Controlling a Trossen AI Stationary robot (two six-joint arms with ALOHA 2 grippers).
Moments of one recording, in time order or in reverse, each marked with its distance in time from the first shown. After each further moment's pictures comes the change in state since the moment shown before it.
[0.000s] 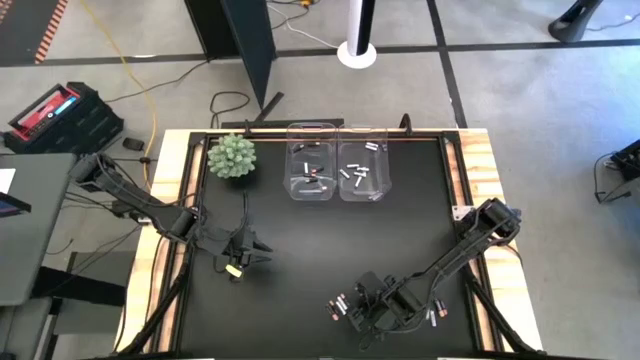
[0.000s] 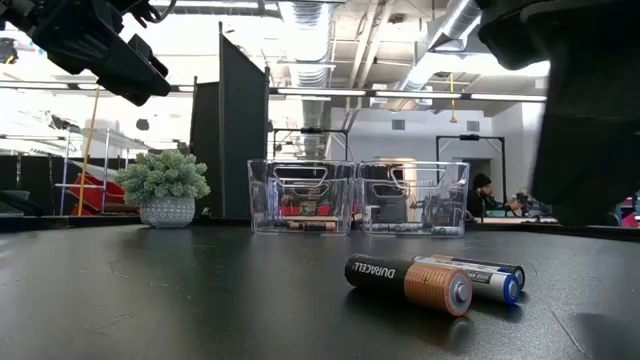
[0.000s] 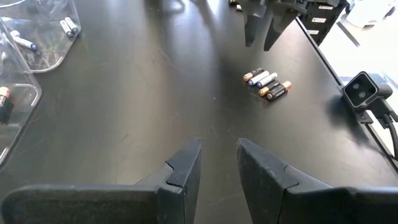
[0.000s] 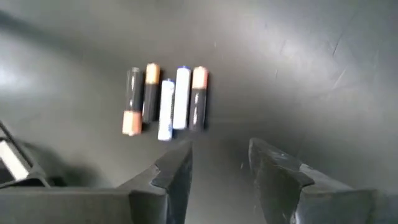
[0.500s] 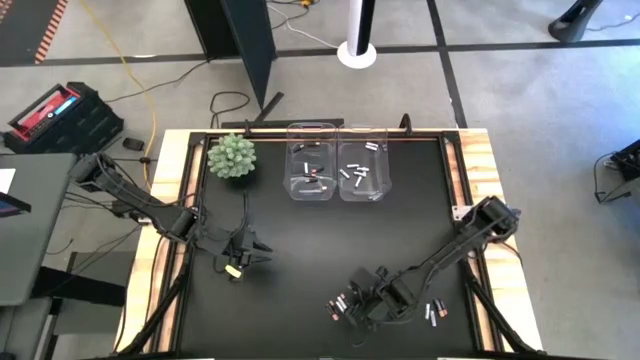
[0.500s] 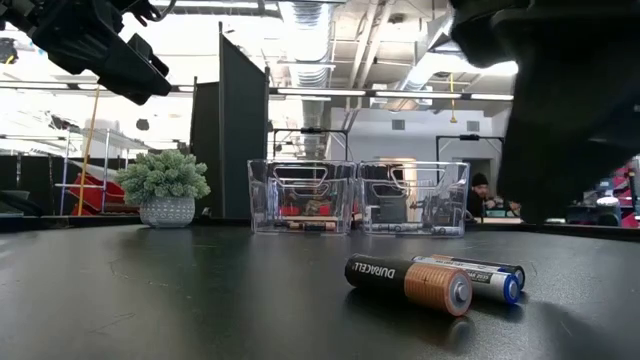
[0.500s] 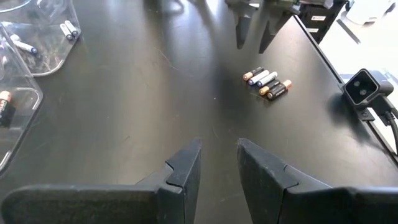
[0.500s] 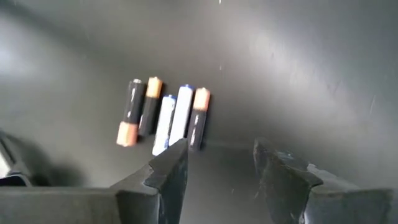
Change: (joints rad) left arm 0.000 0.000 0.000 0.001 0.000 0.019; right arm -0.047 -0.002 0.001 0.011 -0.008 -0.195
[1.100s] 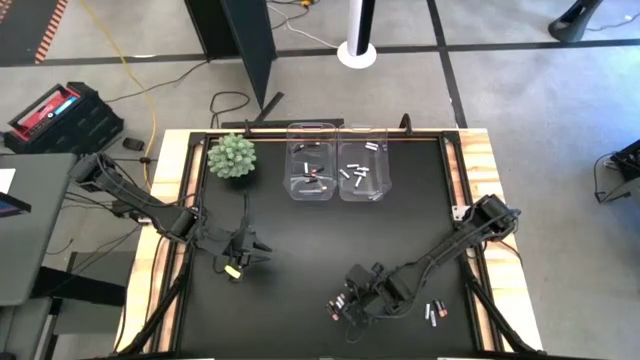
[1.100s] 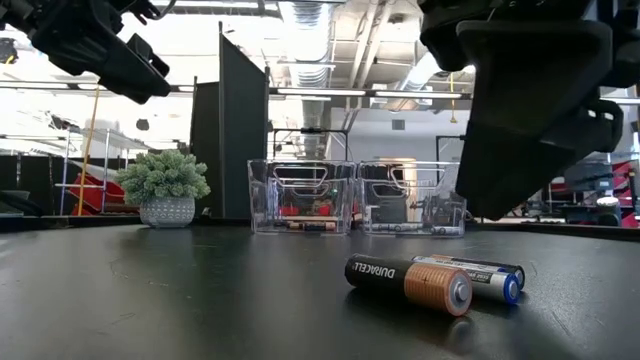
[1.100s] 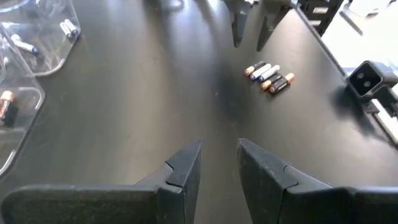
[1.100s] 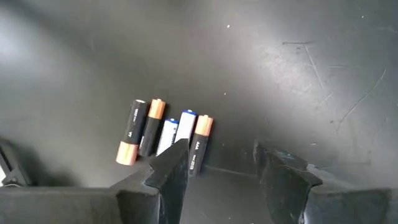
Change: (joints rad) left arm 0.000 0.000 0.000 -0.012 0.000 0.022; right arm -0.045 -0.001 0.001 0.026 -0.021 -0.091
